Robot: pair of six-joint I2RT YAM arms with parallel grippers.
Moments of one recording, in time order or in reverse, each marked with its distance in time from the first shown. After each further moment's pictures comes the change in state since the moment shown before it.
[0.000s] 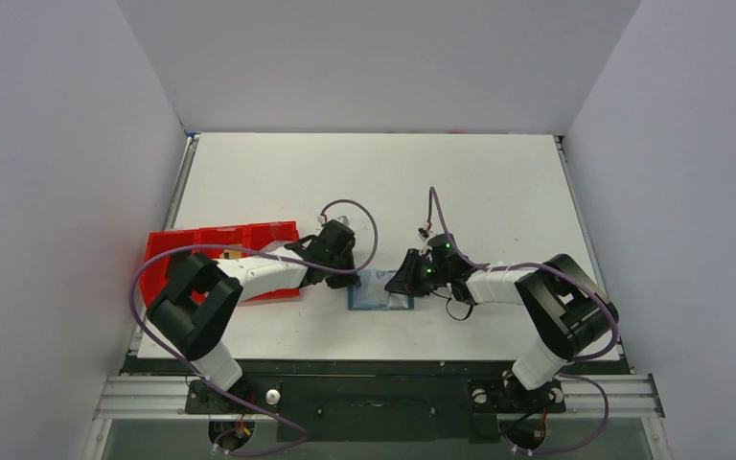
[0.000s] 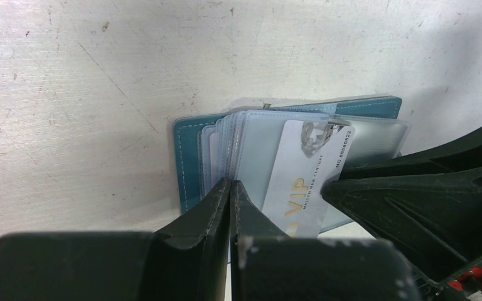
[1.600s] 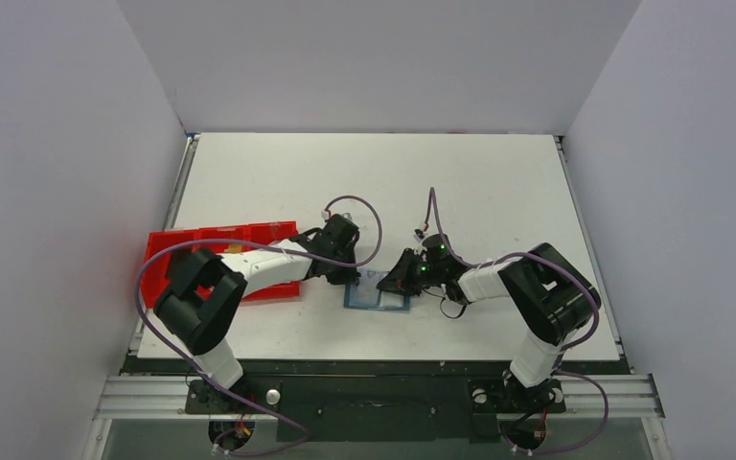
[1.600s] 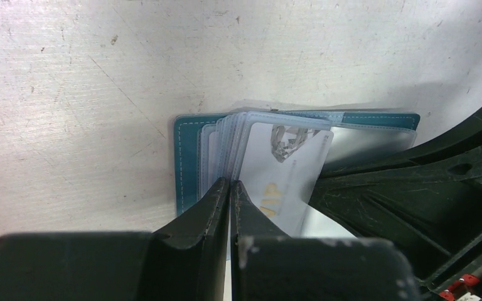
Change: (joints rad) left arm 0.001 0.047 0.090 -0.102 0.002 0.042; right arm 0.025 0.113 0.008 0.169 -0.060 0.181
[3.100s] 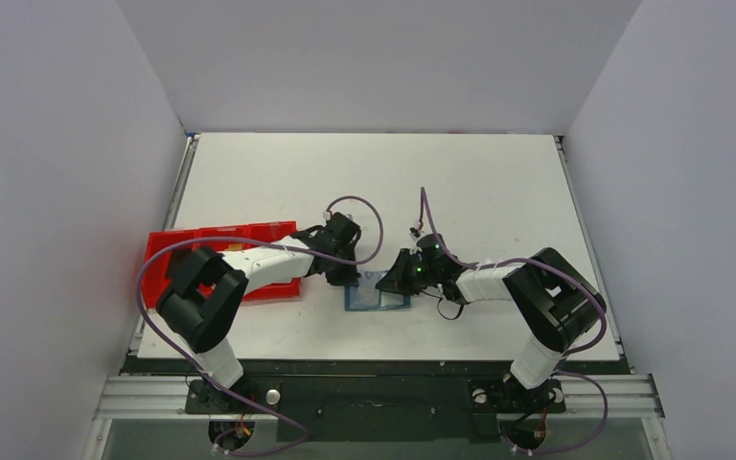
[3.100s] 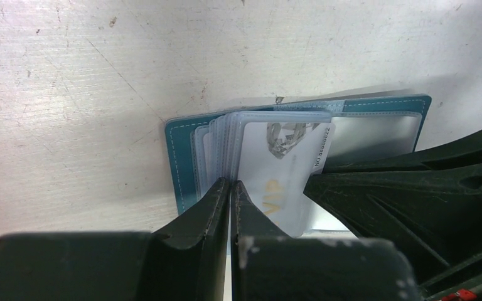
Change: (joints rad) left arm 0.005 0.010 0.032 -0.070 0.011 0.010; right arm 0.041 -0.035 0.026 -0.080 0.083 -0.085
